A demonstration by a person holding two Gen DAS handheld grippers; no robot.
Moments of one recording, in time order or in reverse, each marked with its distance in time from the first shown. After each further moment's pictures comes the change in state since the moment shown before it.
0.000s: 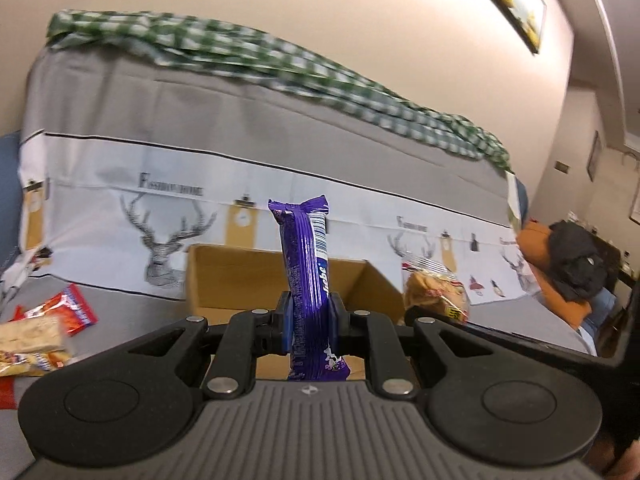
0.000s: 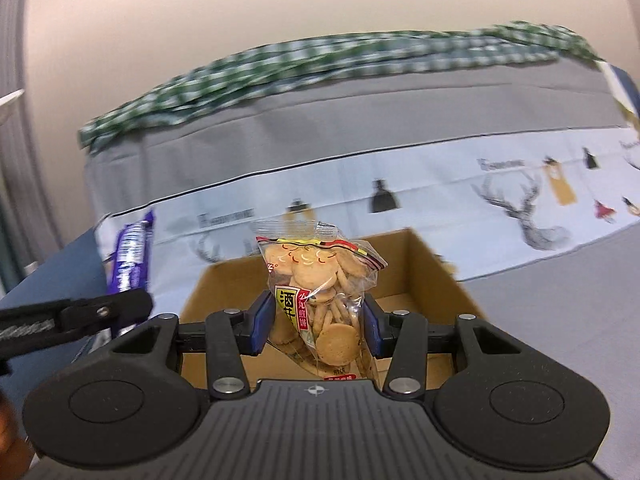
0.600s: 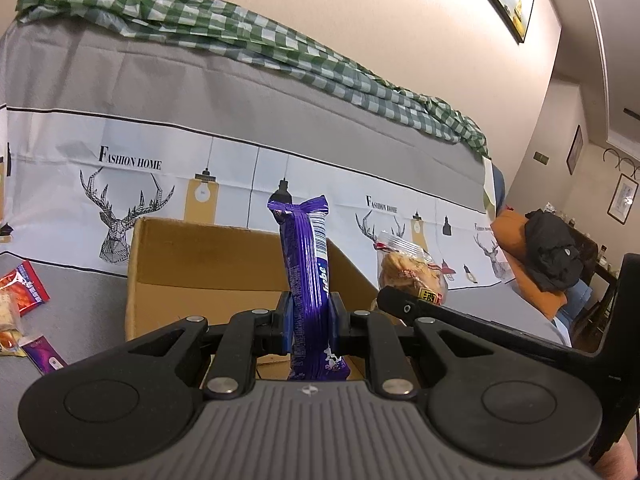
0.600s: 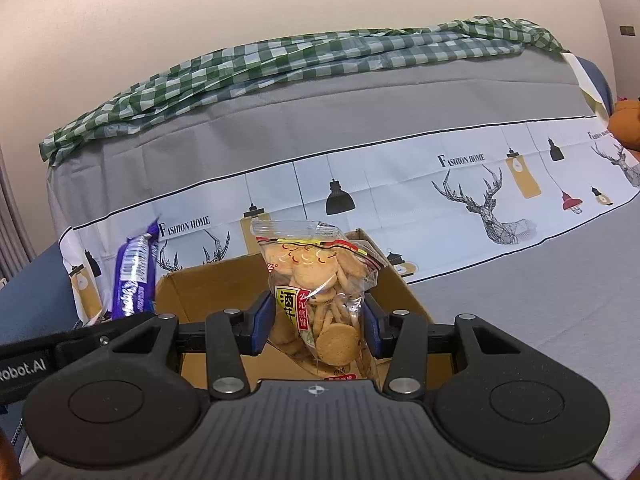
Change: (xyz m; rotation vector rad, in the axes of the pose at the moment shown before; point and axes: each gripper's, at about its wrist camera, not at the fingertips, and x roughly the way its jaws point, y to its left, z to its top) left arm 0.023 -0.018 -0.007 -0.025 0.059 -0.075; right arm 0.005 -0.024 0.001 0.028 -0.009 -0.079
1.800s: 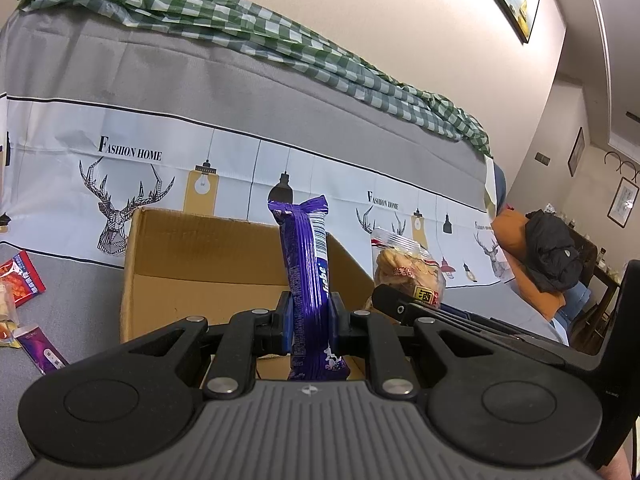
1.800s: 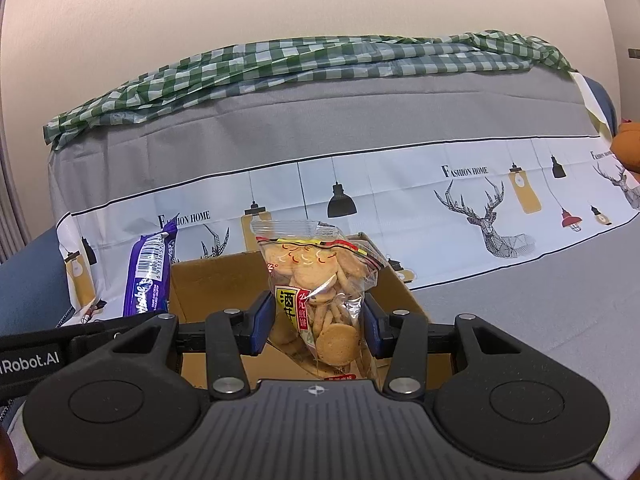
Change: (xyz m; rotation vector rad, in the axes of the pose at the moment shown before) left arm 0.003 -0.001 -0.002 -0.020 0.017 0.009; right arm -0.001 0.012 -0.004 -0.059 -0.011 -0.020
